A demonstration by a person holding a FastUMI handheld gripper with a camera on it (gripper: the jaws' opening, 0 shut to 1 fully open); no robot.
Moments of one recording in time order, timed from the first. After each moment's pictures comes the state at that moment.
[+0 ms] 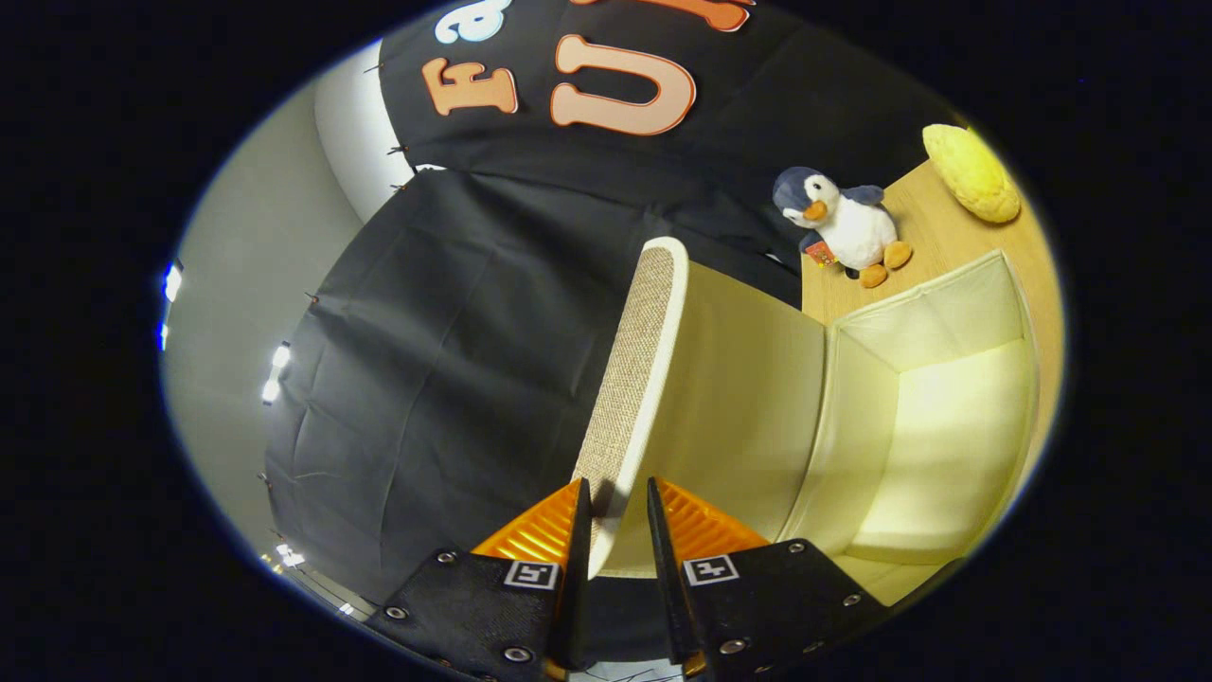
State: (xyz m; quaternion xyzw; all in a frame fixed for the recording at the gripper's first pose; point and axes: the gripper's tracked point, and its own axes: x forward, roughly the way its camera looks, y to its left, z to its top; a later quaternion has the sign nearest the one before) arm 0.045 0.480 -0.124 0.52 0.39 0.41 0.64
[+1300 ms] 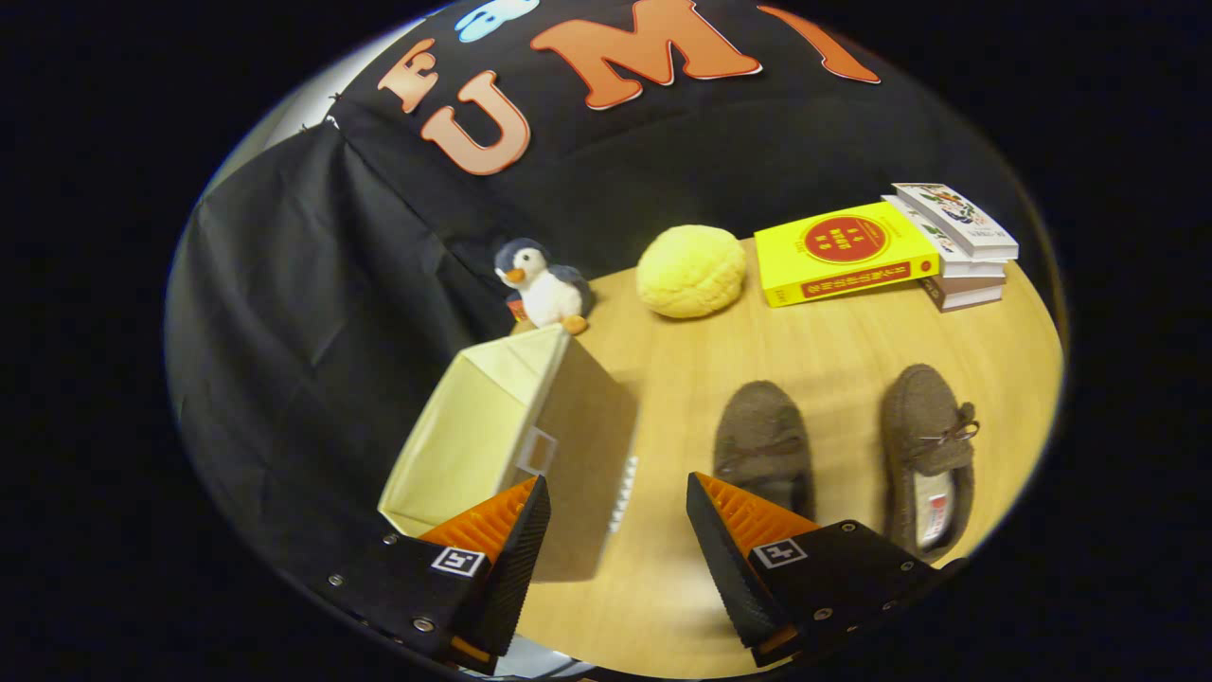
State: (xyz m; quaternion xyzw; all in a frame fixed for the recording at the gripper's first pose) arm 0.017 0.209 -0.355 0.24 0.48 0.16 0.83
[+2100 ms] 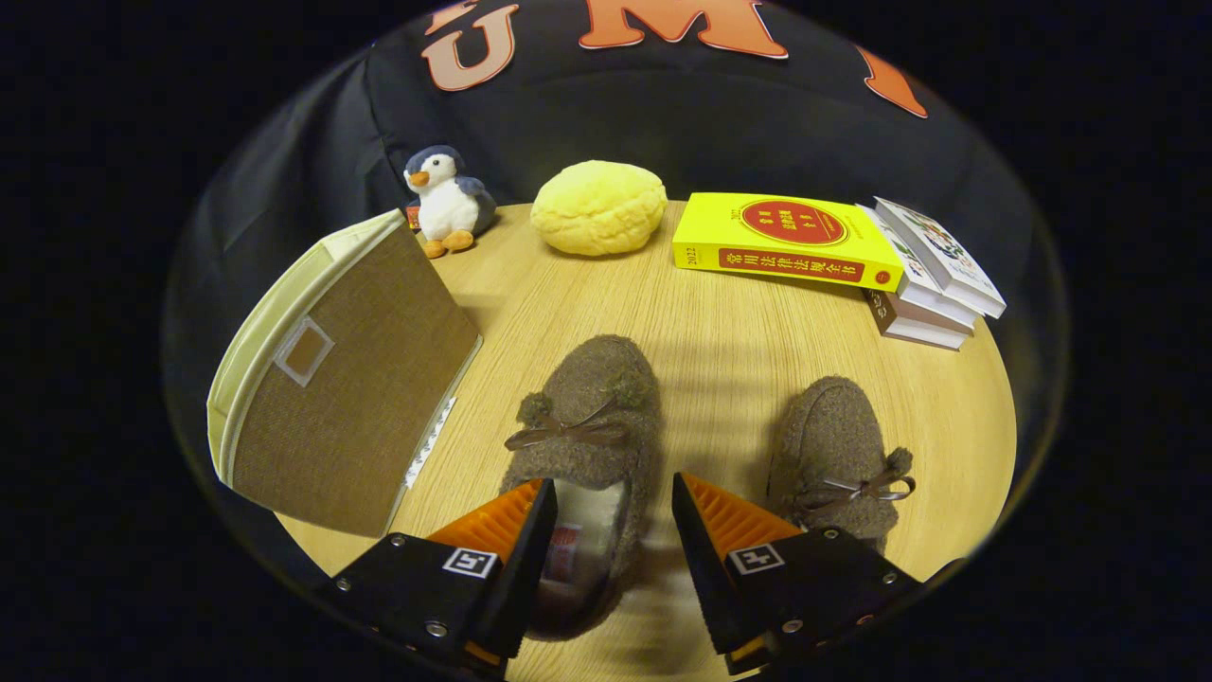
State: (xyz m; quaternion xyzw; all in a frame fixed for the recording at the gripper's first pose) arm 0.024 0.151 -0.468 0.08 0.53 0.13 0.84
